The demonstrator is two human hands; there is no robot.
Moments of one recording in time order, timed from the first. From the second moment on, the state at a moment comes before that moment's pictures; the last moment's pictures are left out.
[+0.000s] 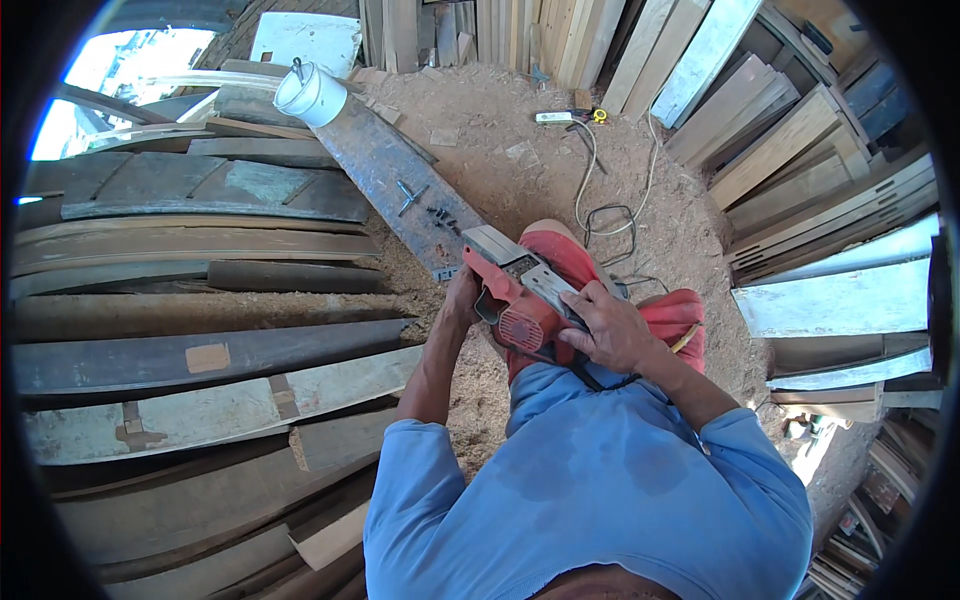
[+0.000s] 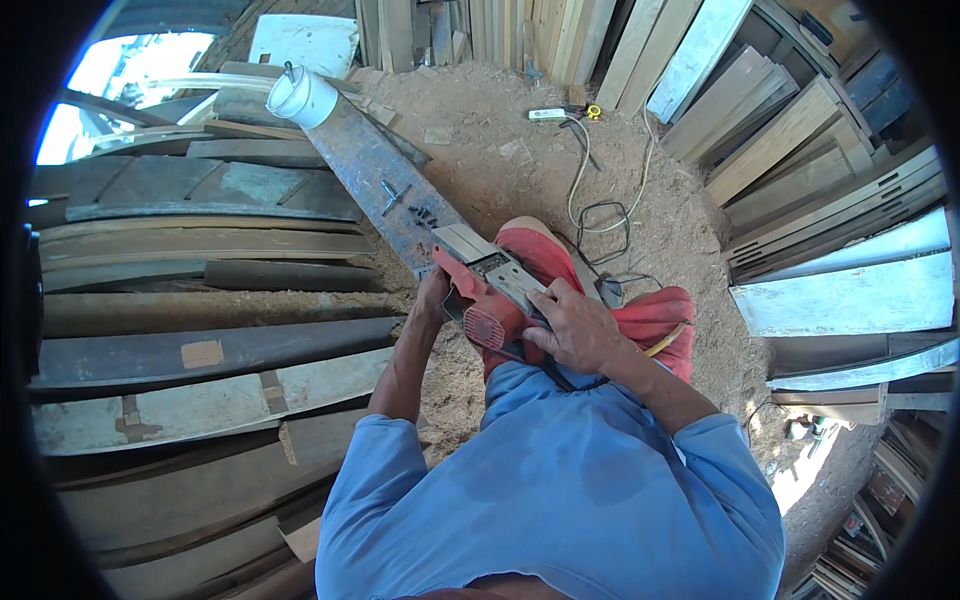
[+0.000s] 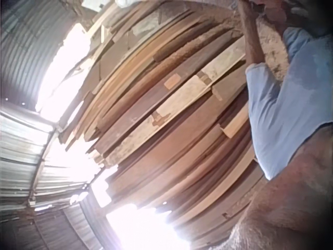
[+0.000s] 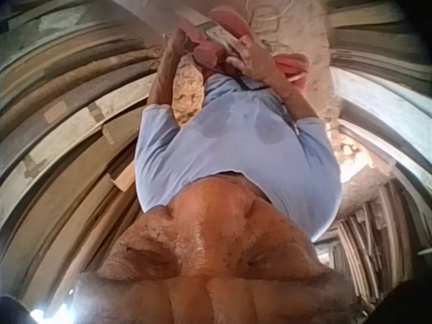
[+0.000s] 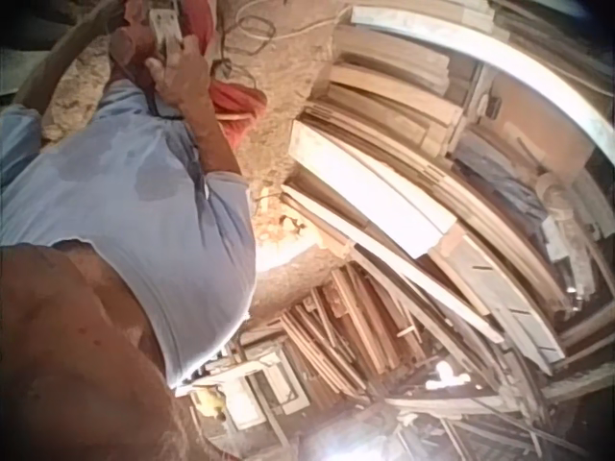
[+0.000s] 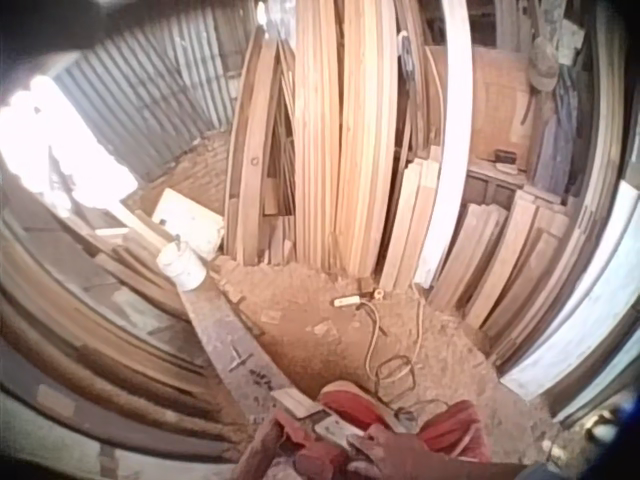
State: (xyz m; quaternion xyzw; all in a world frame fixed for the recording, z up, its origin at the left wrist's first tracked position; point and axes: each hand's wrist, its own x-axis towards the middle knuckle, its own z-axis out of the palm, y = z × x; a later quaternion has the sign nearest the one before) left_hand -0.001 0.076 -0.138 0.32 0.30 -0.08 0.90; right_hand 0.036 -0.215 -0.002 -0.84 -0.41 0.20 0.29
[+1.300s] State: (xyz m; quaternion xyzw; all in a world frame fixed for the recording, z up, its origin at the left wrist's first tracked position) left_hand -0.006 0.057 -0.154 0.30 0.13 0.11 0.94; right_hand 0.085 -0.274 -0.058 -0.62 0.01 0.25 0.74
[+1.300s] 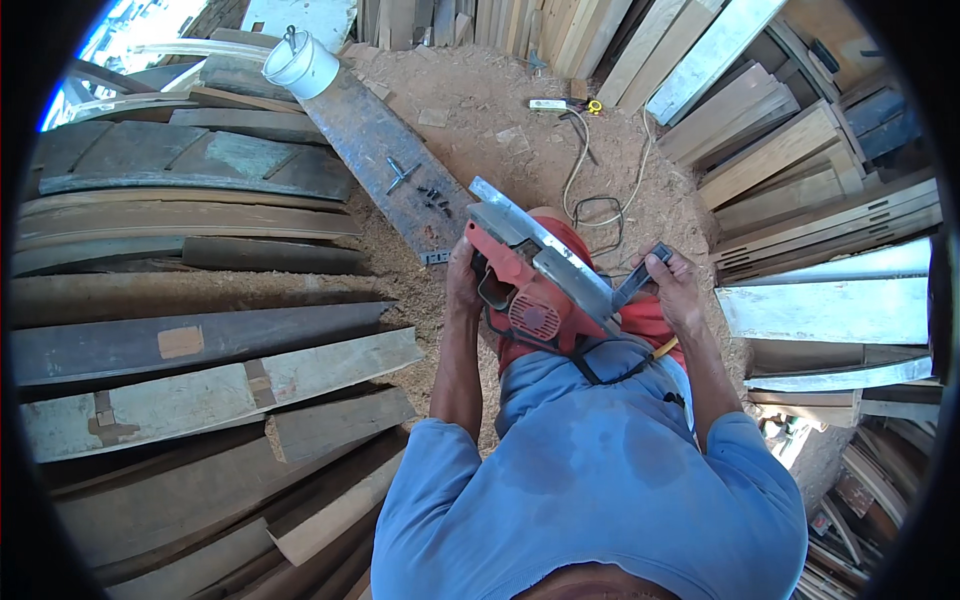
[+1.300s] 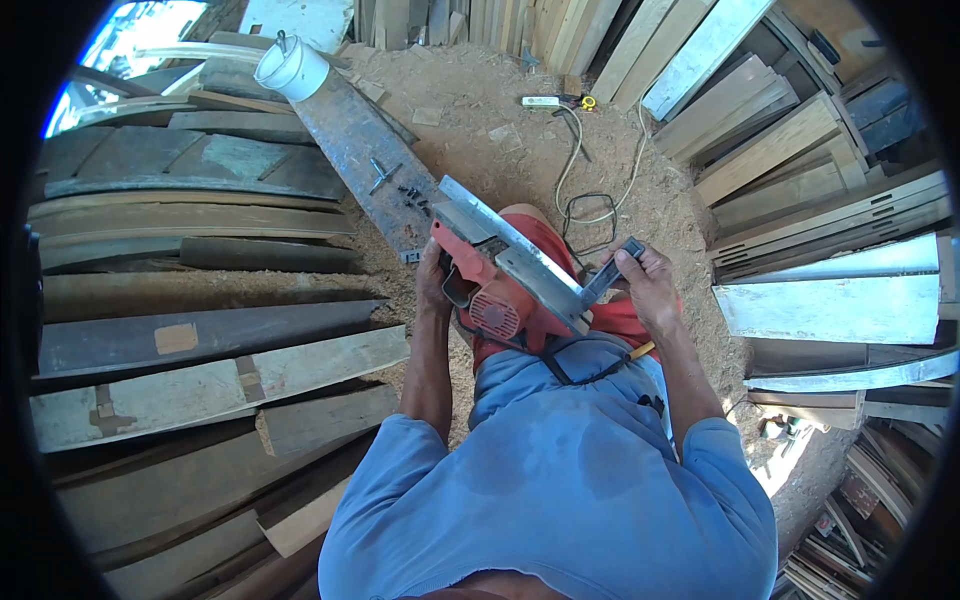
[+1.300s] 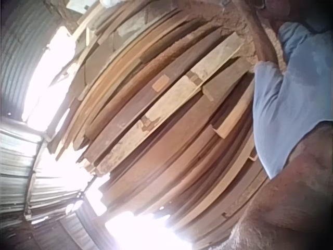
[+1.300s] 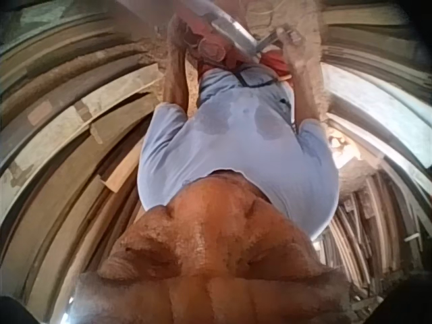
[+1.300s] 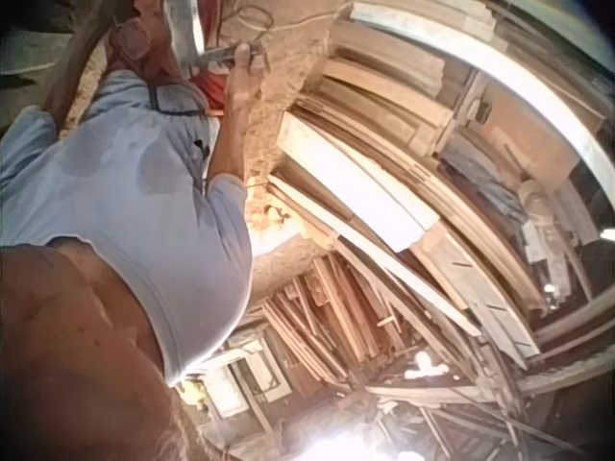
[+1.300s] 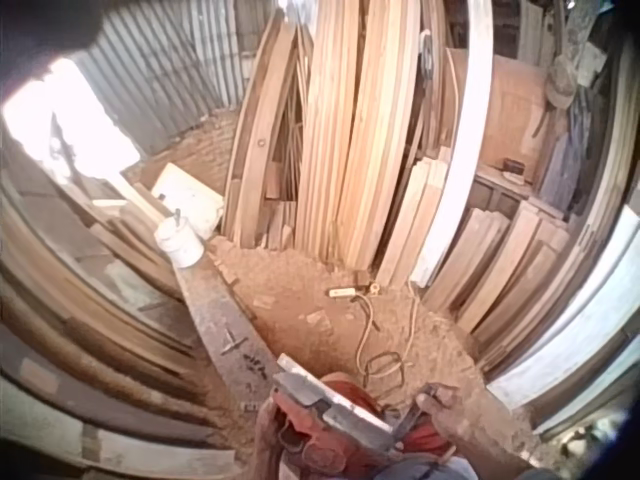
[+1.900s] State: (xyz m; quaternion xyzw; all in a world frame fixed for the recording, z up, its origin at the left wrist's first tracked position) left_hand -0.012 0.058 -0.111 0.40 0.11 0.15 0.90; right_hand 0.080 -0.281 -0.048 -0.62 -0.04 0.25 0.74
